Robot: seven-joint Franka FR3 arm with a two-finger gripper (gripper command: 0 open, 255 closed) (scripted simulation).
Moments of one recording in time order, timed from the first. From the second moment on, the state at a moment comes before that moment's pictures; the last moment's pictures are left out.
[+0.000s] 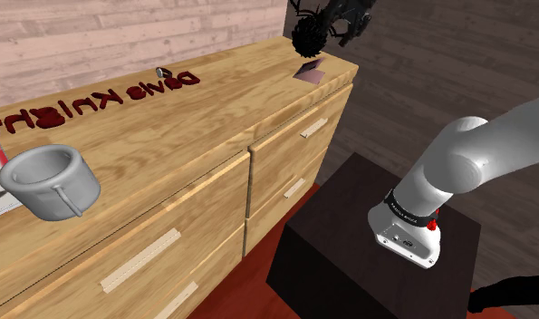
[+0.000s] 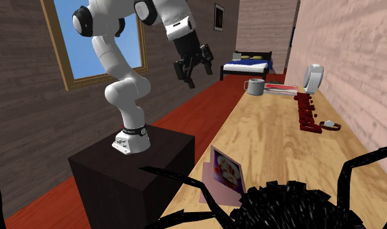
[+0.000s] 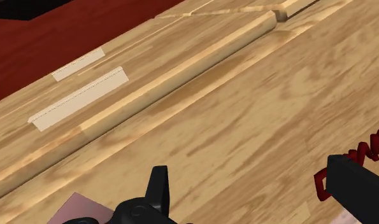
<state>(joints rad) -0.04 -0.56 -0.26 -2.28 0.23 1.92 0.08</state>
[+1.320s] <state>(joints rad) -0.06 0.09 -0.68 -1.98 1.03 2.03 -0.29</state>
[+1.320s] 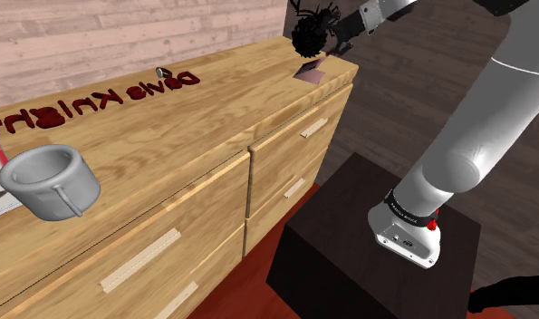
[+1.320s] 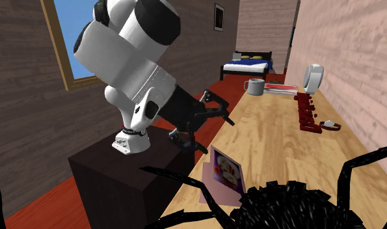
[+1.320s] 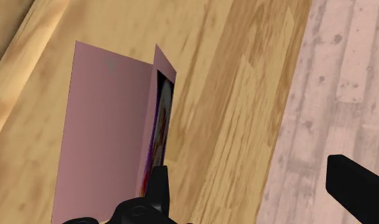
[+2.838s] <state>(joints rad) -0.20 0.37 -0.66 -1.90 1.38 1.94 -0.43</state>
